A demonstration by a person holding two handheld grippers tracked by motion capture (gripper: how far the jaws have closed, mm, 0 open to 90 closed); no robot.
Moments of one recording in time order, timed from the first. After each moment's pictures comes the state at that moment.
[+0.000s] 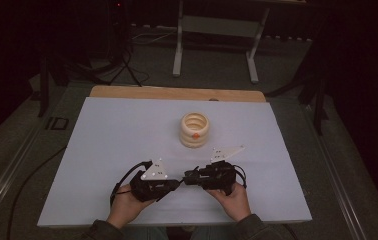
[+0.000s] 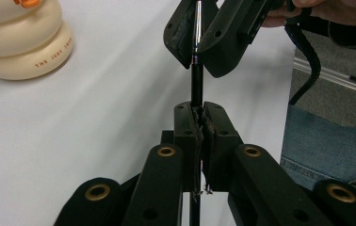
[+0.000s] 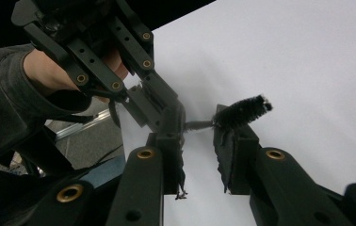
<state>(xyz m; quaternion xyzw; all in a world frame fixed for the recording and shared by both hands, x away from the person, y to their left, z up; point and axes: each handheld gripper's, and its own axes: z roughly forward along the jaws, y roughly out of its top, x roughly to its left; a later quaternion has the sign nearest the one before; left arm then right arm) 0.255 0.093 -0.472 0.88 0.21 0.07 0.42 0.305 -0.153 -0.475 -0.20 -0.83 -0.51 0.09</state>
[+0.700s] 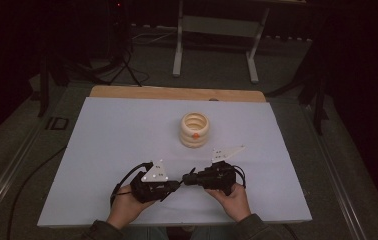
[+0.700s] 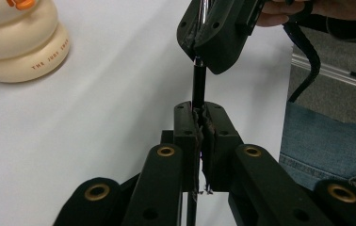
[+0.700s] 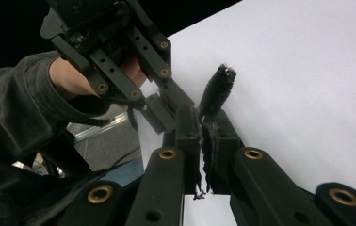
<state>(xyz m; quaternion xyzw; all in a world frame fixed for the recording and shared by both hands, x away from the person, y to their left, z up) 0.254 0.093 -0.473 0.88 0.20 0.07 0.42 0.304 -0.153 -0.475 -0.19 -0.82 -0.53 0.12</state>
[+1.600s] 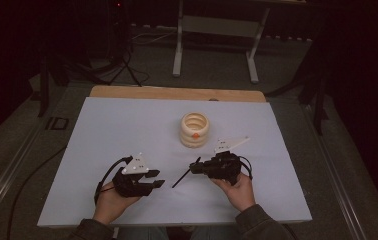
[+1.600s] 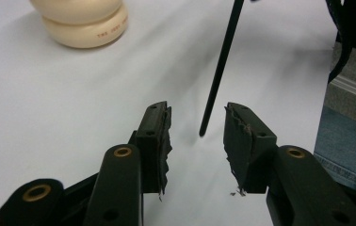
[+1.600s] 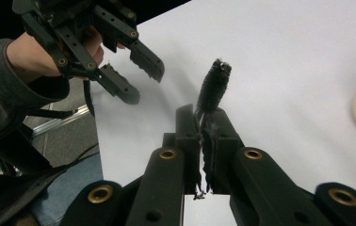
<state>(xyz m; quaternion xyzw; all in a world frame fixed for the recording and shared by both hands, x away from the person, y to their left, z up) 0.262 0.138 -0.475 0.86 0.27 0.09 0.42 0.322 -0.163 -0.457 -0.21 -0.84 -0.49 0.05</state>
